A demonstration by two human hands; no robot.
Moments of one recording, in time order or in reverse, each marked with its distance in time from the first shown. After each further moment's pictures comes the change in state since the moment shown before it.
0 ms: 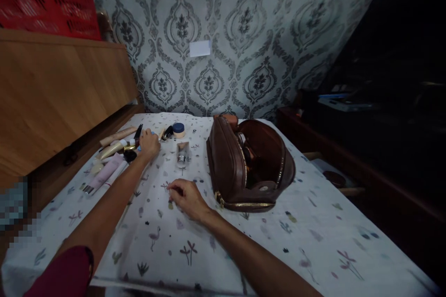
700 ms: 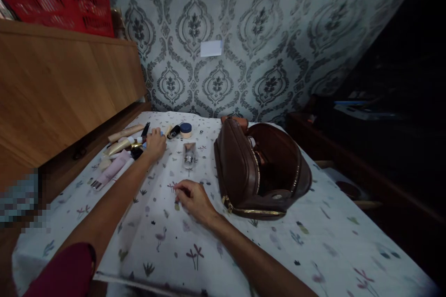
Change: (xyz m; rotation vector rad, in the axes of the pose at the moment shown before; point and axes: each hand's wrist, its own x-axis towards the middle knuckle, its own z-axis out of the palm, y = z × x) left_hand -0.008 -0.005 -0.005 -0.103 0.029 0.119; right_hand 0.000 0.002 0.002 0.063 0.007 0.030
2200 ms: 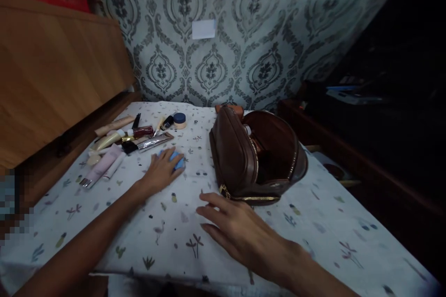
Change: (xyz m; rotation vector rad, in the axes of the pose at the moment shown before) left_hand -0.111 0.042 -0.007 -0.176 -0.019 0.431; right_hand -0.094 -0.097 -0.075 -0.972 -0.271 -0.328
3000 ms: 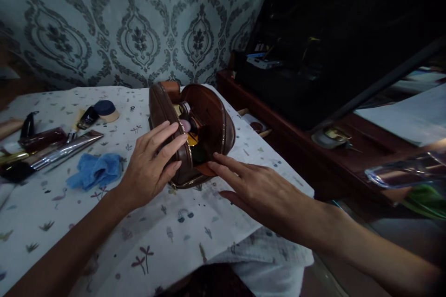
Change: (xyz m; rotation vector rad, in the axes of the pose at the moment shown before) left_hand 0.066 0.119 -0.036 -0.460 0.447 0.579; right_hand -0.090 0.046 -0.059 -0.314 -0.072 0.397
